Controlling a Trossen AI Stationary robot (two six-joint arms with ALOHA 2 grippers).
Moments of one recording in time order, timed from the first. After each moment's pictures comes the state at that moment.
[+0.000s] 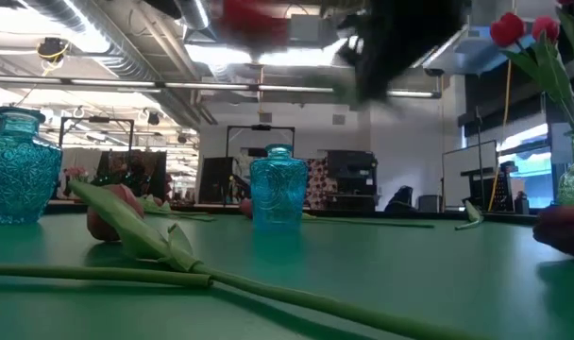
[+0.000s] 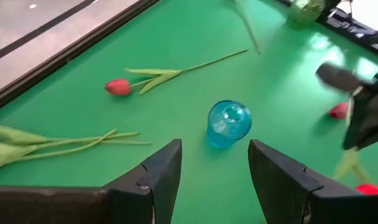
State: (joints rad) left arm -0.35 1.27 1.35 -1.07 -0.64 -0.91; right arm 0.38 1.74 1.30 -0.51 0.01 0.12
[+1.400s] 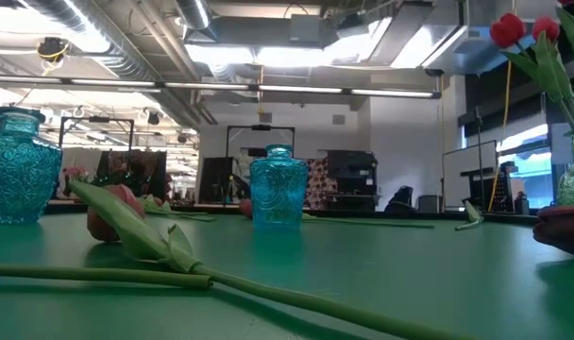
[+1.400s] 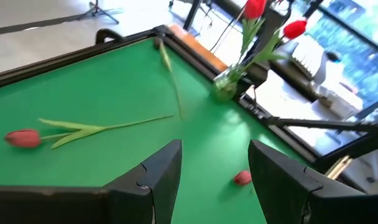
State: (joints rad) left arm -0.33 1.27 1.35 -0.64 -0.64 -0.86; right arm 0.35 0.37 1.31 -0.71 0.40 0.05
